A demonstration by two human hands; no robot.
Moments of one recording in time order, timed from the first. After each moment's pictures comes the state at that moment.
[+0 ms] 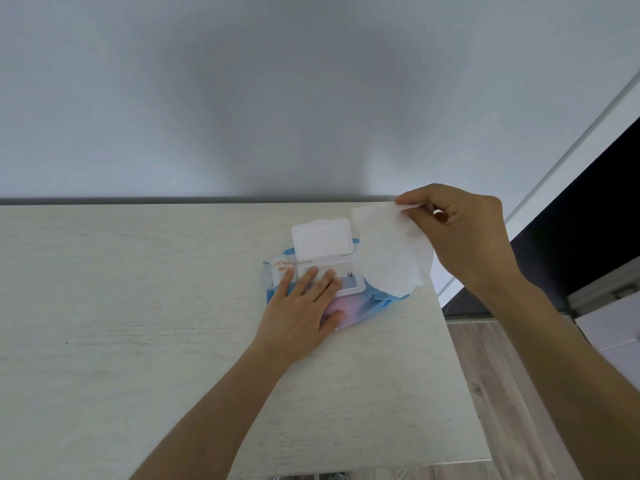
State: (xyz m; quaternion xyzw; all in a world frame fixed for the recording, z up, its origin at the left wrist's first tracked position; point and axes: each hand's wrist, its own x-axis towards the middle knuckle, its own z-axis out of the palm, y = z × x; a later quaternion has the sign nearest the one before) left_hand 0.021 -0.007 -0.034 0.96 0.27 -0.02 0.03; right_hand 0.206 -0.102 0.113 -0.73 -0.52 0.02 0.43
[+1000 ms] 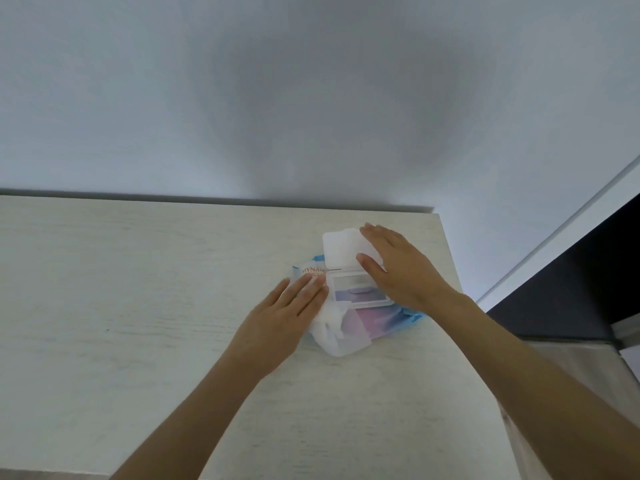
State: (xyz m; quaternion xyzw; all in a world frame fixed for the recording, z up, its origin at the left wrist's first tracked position) left_hand -0.036 0.006 -0.002 0.97 0.22 0.09 -0.03; right_hand 0.188 -0.035 0.019 -0.76 -0.63 0.11 0.15
